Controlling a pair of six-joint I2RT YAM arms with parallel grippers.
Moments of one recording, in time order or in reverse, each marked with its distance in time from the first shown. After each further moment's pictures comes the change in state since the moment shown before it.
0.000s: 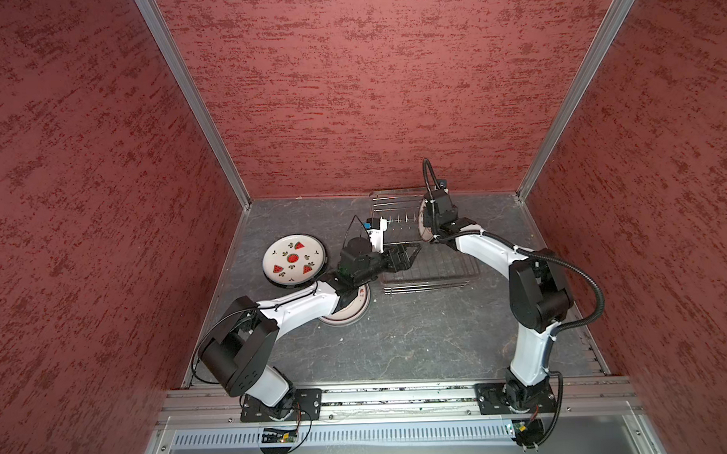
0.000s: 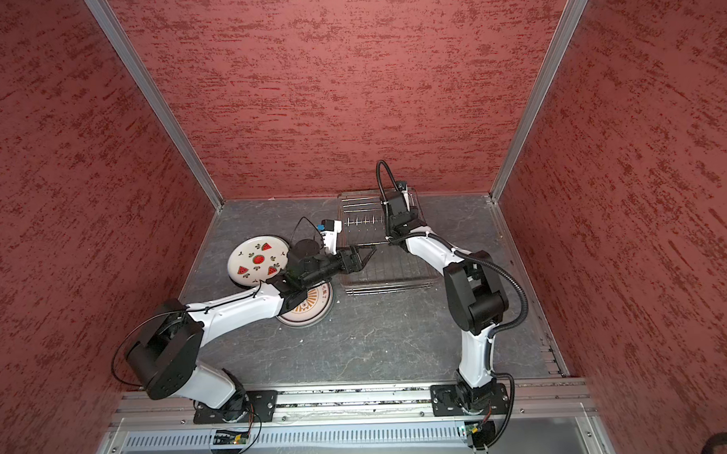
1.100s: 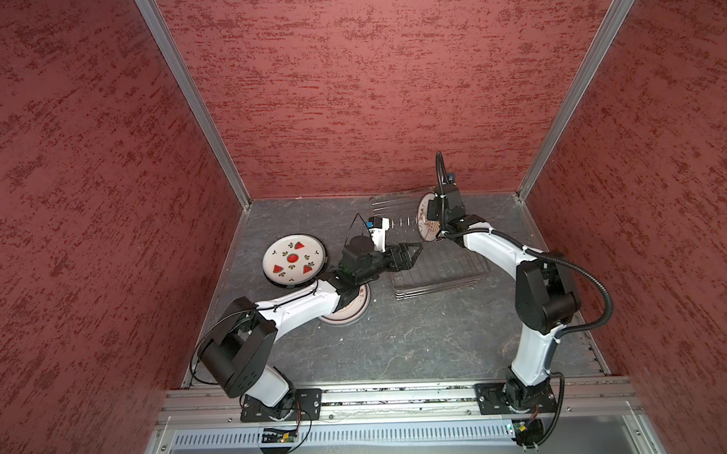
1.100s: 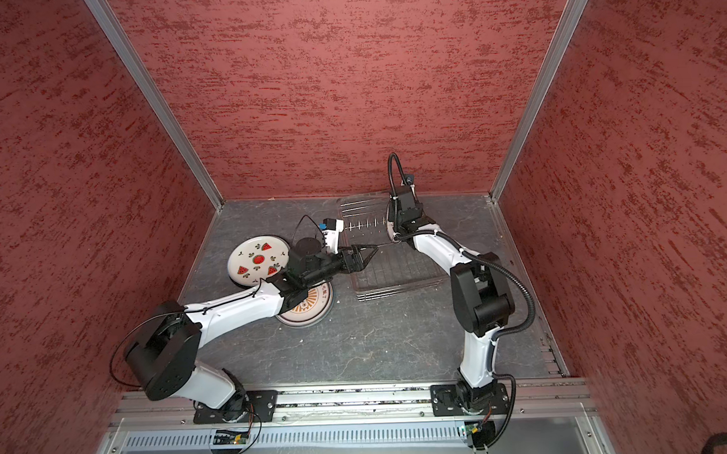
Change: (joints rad) left arm -0.019 0.000 0.035 -0.049 -0.001 0.005; right arm -0.053 -0.015 -0.002 0.052 -0.151 0.032
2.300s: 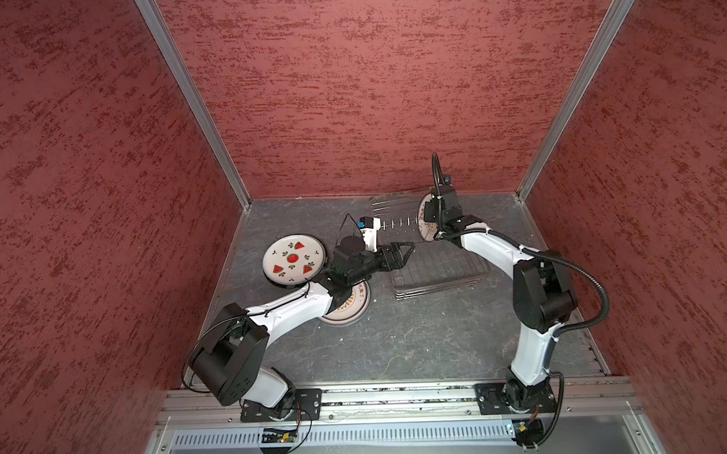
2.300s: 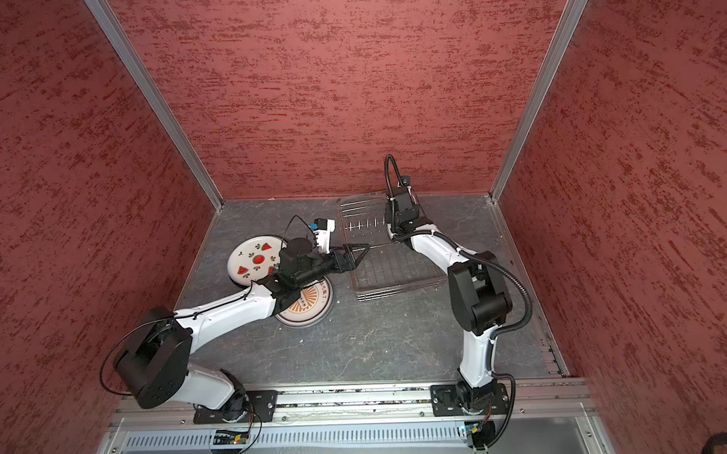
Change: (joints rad) left arm 0.045 -0.060 -0.045 -0.008 0.019 -0.005; right arm 0.013 0.018 0.008 -0.014 -0.026 0.004
